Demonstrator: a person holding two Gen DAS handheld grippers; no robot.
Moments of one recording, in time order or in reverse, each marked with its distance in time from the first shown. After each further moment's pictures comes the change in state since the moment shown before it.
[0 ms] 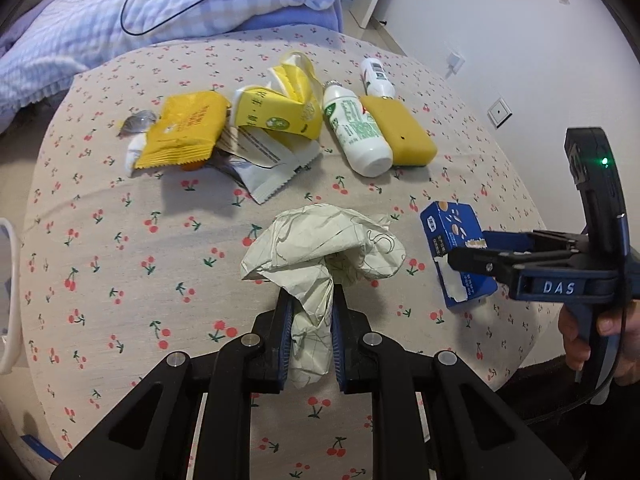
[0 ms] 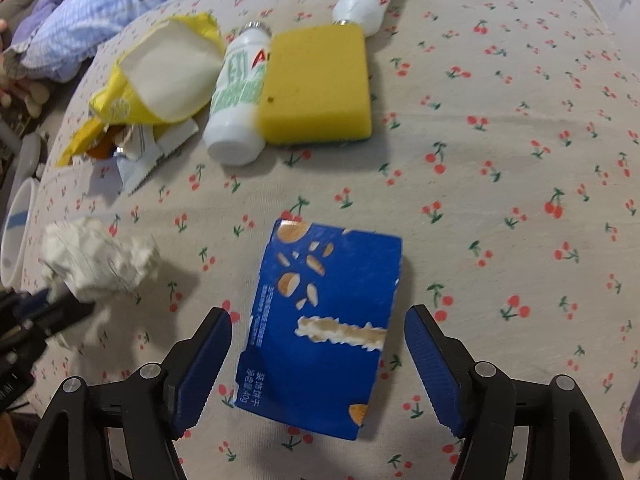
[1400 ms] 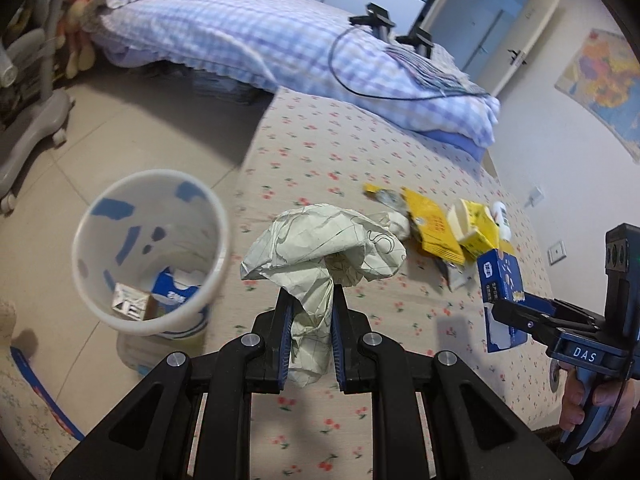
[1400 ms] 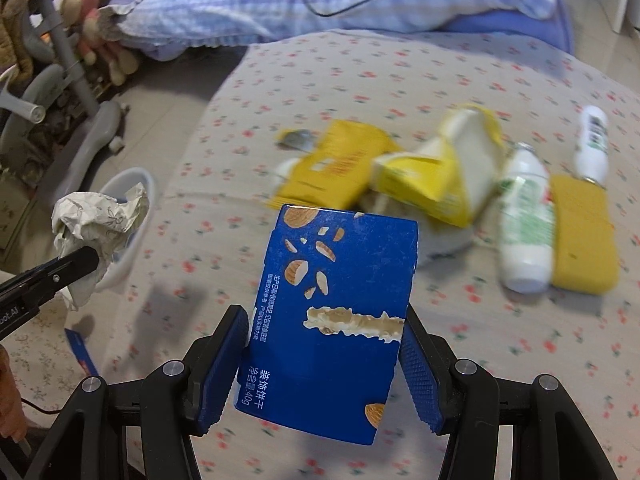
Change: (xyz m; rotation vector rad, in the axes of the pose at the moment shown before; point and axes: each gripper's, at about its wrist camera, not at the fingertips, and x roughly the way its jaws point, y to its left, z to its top) left arm -0.119 0.186 -0.039 -0.404 -0.238 0.149; right arm -0.010 0.183 0.038 -0.253 -0.123 0.131
